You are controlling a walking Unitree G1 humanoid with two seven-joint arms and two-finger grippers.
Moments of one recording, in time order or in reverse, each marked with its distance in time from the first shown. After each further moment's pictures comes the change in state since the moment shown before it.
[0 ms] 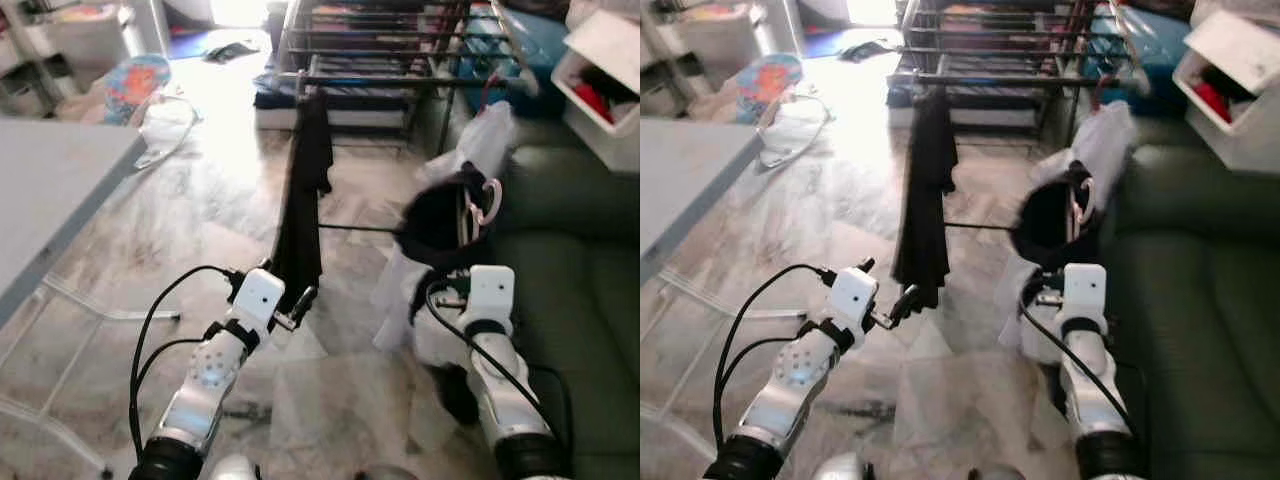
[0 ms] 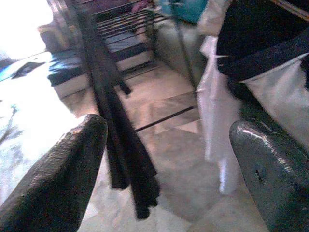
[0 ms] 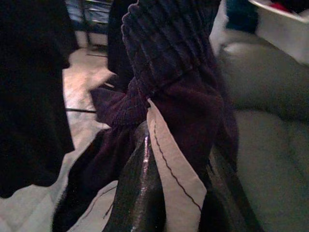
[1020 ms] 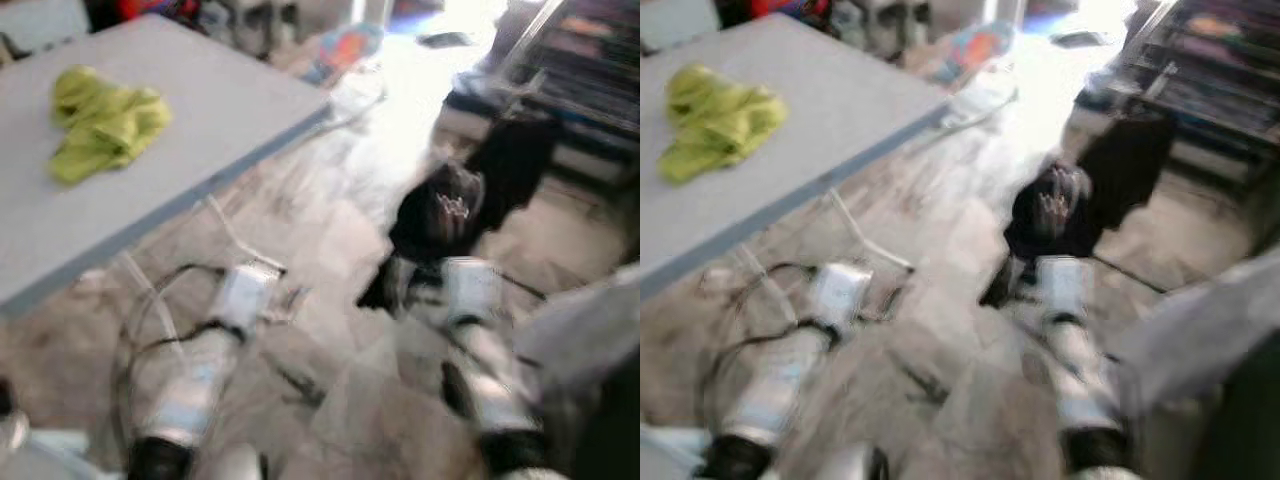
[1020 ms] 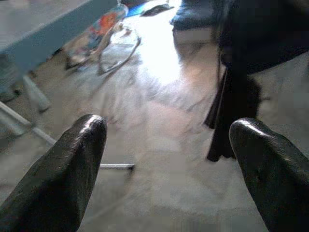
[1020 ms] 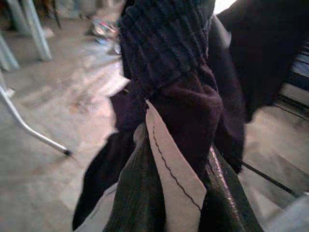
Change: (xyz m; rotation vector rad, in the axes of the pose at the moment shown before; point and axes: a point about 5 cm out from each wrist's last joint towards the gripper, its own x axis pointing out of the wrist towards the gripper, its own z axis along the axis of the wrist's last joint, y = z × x) left arm -0.005 0.015 -0.006 -0.034 0.037 0.076; right arm 0.002 0.029 0.012 0.006 -0.044 0.124
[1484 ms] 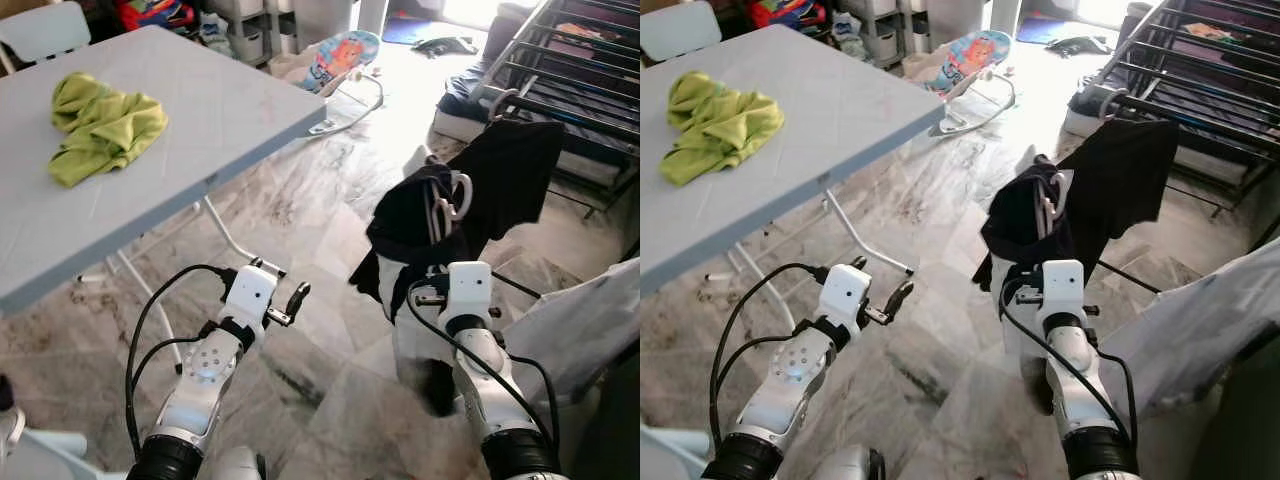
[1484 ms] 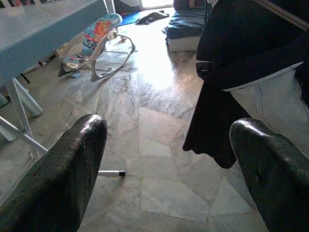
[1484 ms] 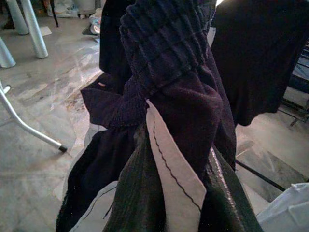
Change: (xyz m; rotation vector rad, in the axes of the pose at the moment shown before) left arm 0.004 -0.010 0.004 -0.008 -0.018 -0.031; right arm -0.003 -0.010 -0.005 -0.004 0.016 -0.020
